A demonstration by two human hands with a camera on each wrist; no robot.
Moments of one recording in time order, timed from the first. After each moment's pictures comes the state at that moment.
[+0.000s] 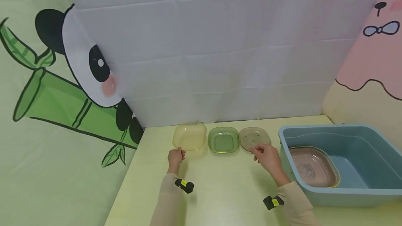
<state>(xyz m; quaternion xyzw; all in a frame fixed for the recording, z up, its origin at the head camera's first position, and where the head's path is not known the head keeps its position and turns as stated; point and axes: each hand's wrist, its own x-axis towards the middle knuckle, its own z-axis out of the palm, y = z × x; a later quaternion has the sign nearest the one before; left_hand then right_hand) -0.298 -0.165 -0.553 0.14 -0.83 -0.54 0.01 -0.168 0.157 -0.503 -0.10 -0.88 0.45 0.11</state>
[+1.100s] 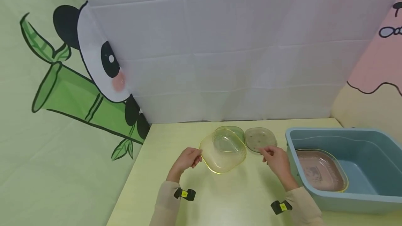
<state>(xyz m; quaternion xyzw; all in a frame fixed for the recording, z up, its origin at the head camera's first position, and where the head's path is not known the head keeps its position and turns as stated) -0.235 -0.162 -0.488 -0.18 -0.83 -0.50 -0.17 -0.150 0.151 -0.509 -0.12 -0.87 0.46 0.14</state>
